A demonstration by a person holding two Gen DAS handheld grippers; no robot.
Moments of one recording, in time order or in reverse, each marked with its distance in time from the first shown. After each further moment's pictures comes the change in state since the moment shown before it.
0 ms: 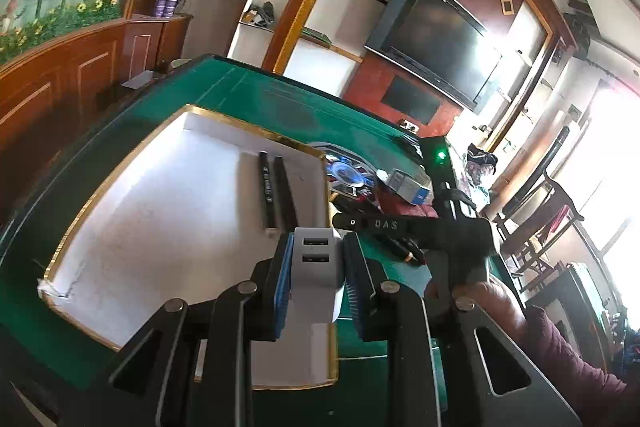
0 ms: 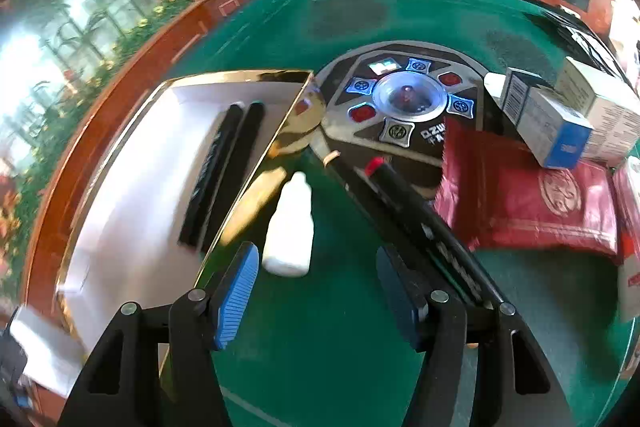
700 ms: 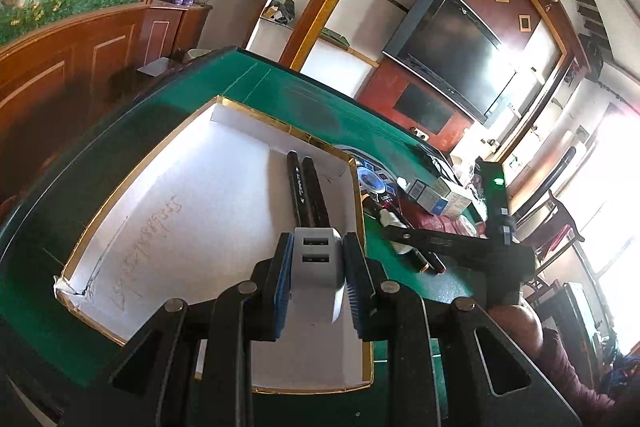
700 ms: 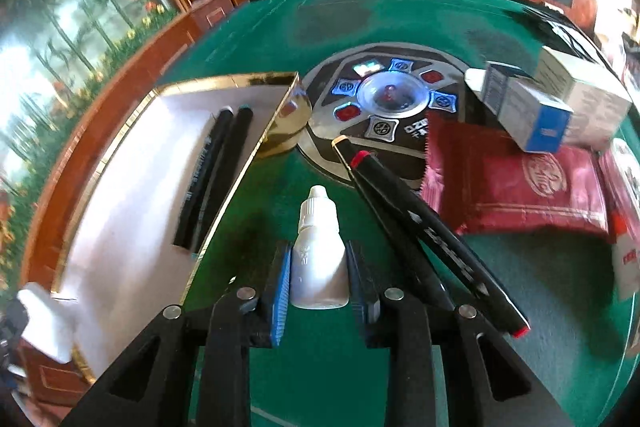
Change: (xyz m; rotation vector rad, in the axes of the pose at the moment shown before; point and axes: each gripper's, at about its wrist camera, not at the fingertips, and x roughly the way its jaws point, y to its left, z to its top) left arm 0.001 0.030 0.001 -0.075 0.003 0.009; right arm -0.038 -0.013 -0.019 0.048 -0.064 0.012
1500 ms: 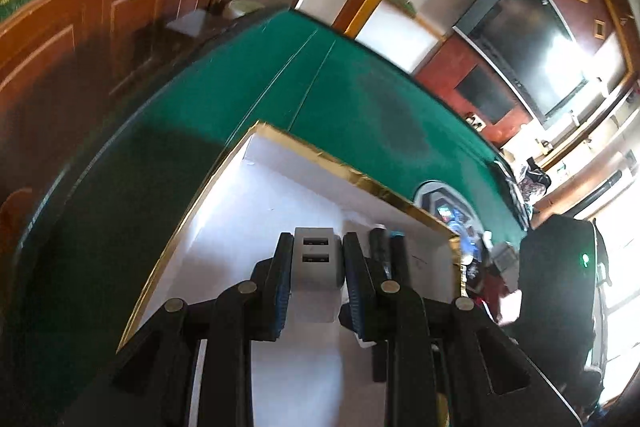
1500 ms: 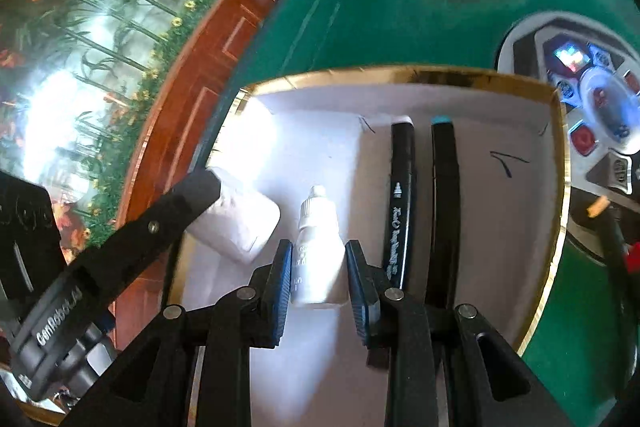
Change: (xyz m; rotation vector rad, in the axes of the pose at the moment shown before) left arm 0.155 0.069 0.115 -0.135 0.197 0.150; right arm 0.120 0.096 0.076 0.088 0.232 0.271
